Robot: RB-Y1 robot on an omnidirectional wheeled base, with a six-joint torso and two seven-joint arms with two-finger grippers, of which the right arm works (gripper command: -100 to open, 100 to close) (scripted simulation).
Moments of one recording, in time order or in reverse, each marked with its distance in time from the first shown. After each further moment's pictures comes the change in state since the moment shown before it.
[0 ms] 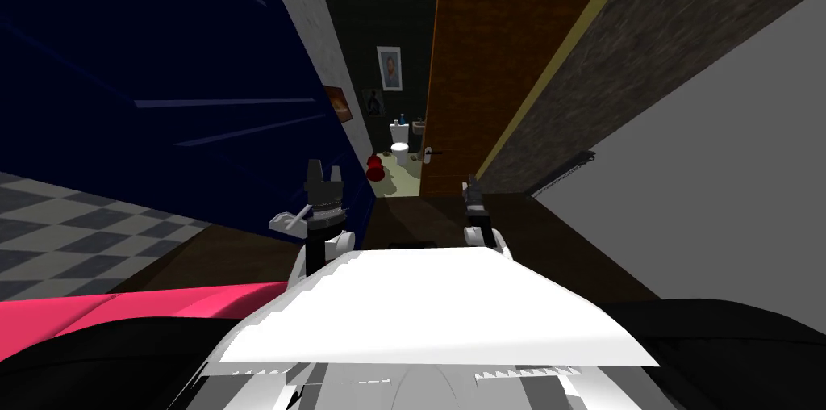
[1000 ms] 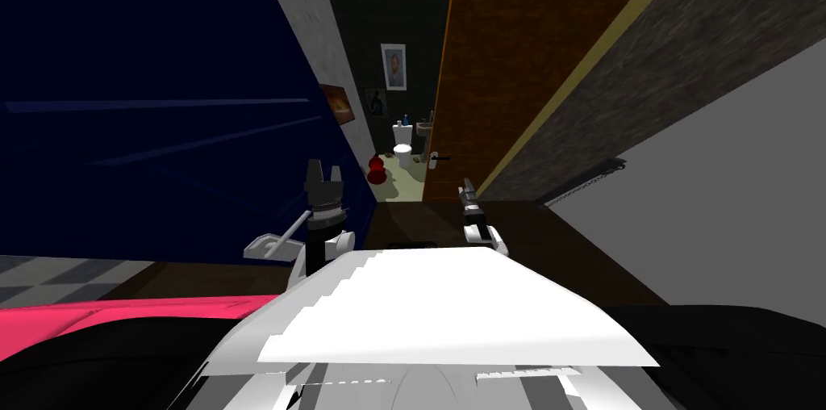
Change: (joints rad) arm -0.091 -0.063 -0.012 0.207 0.037 0.023 -0.135
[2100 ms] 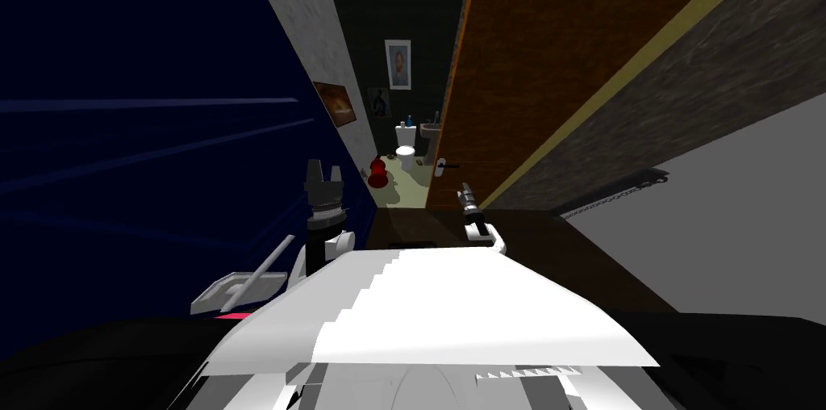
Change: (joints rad) arm -0.095 -0.058 -0.015 0.217 0.036 0.018 -0.136
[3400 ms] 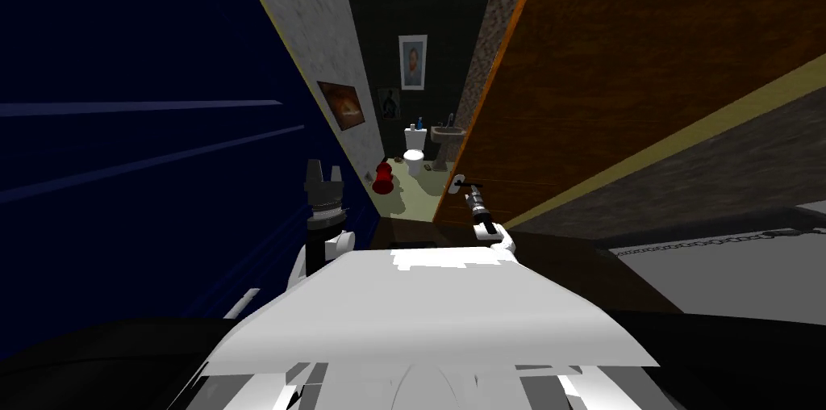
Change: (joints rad) arm -0.078 -0.100 -0.066 0.214 -0.017 -0.020 -0.109
